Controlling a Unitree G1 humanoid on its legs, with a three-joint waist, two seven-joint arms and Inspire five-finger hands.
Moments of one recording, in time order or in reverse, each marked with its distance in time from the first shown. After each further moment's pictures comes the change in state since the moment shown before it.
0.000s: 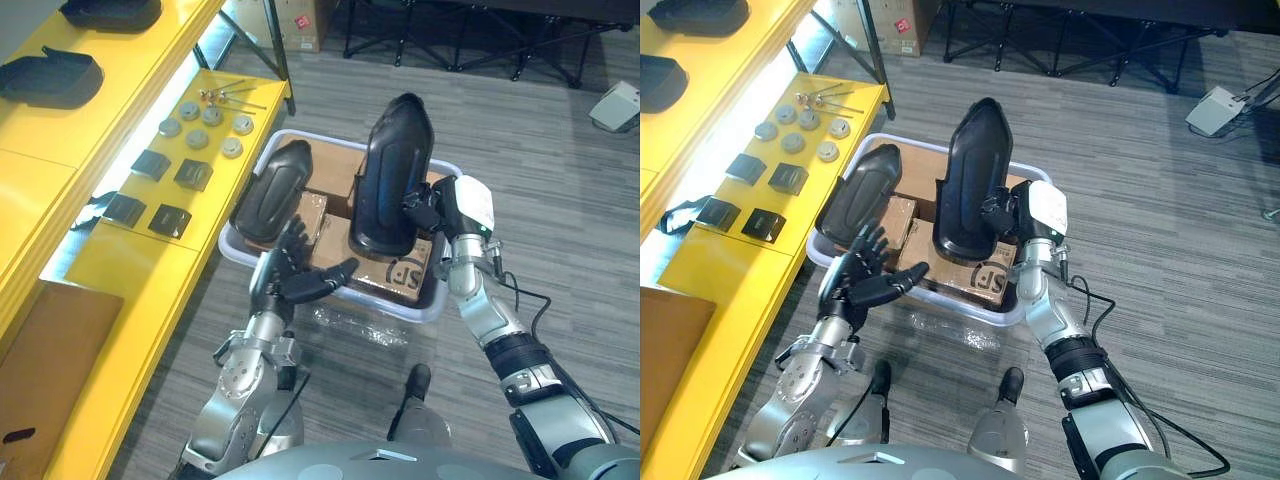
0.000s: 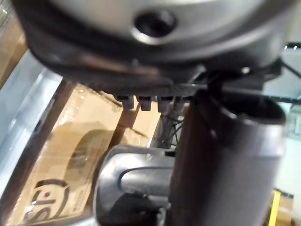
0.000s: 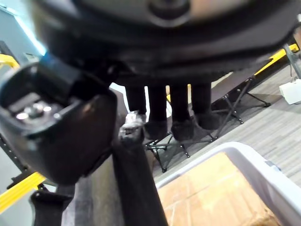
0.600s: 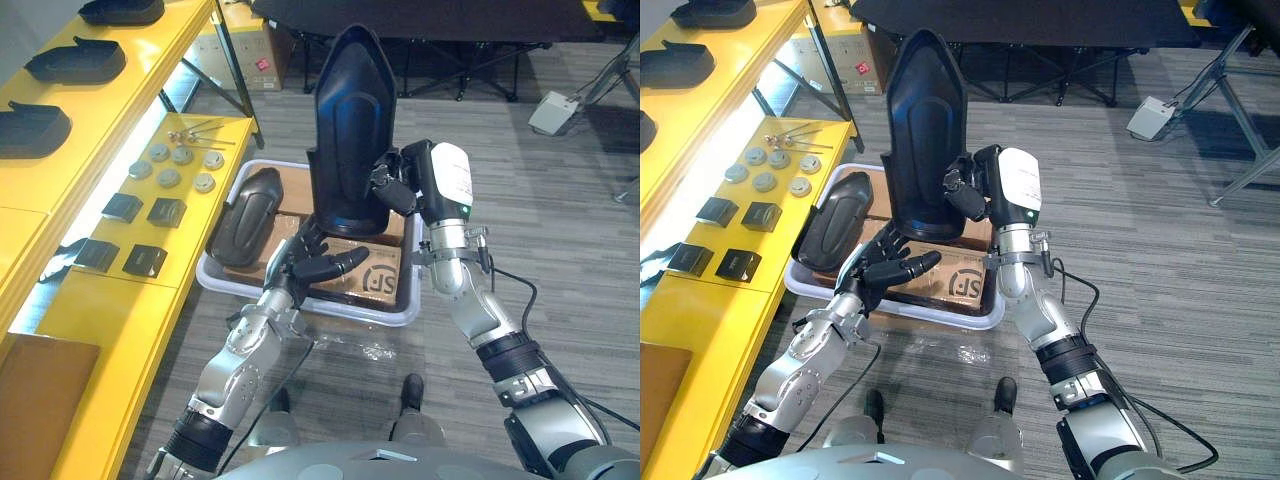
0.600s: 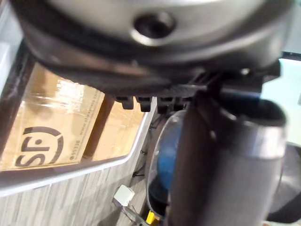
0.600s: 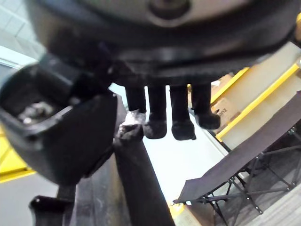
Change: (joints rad) left arm -0.161 0.025 0.062 0.096 -0.237 0.074 -0.031; right arm 0.036 0.027 0.018 -0.236 -0.028 -0.166 -0.035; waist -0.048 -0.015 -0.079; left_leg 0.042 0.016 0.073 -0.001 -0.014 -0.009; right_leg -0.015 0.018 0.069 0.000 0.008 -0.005
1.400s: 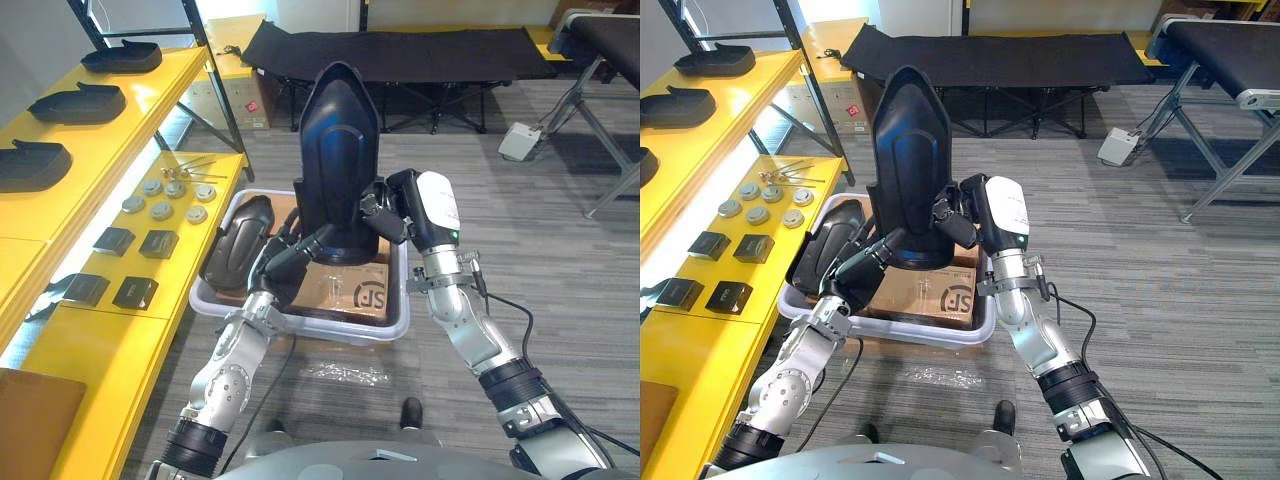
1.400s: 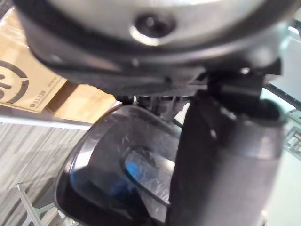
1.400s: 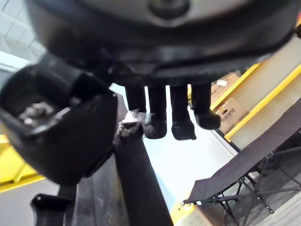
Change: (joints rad) left arm 0.048 -0.030 0.087 0.054 -0.313 -0.092 -0.084; right arm 0.112 0.009 0.022 -0.022 0.001 -0.072 0.049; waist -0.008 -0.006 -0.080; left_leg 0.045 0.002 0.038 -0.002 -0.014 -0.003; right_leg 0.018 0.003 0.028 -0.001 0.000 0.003
